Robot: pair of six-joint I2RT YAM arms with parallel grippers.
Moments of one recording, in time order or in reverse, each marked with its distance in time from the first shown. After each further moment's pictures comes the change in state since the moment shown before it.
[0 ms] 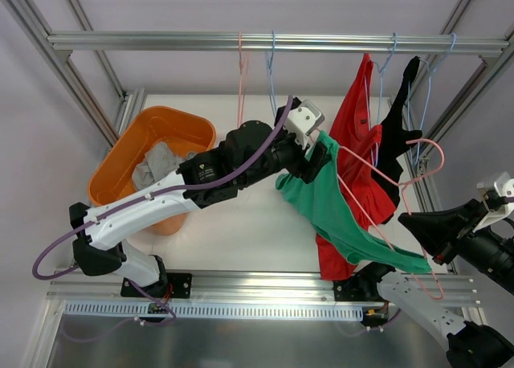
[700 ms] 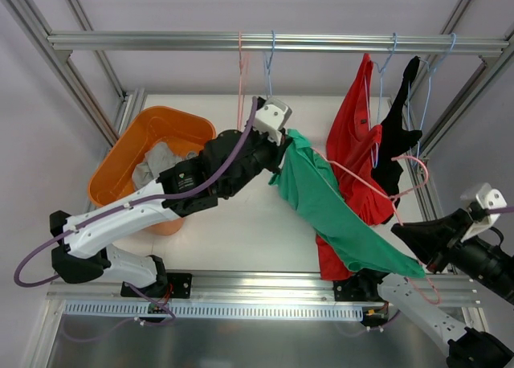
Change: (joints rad) left arm -0.006 -0.117 -0.122 0.020 -0.241 -0.053; right arm 0.000 -0.068 -0.124 0.009 -0.055 -0.045
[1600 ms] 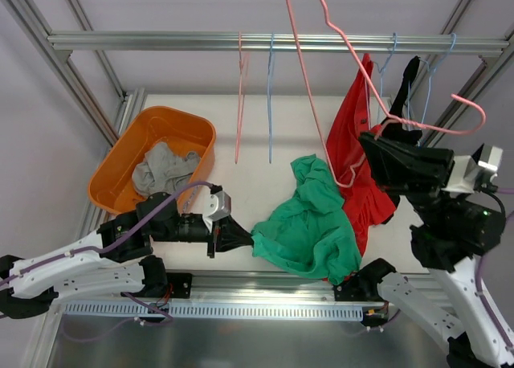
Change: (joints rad) left arm -0.007 -0.642 -0.696 0.033 0.849 -0.086; right arm 0.001 -0.049 -0.761 1.815 -0.187 0.233
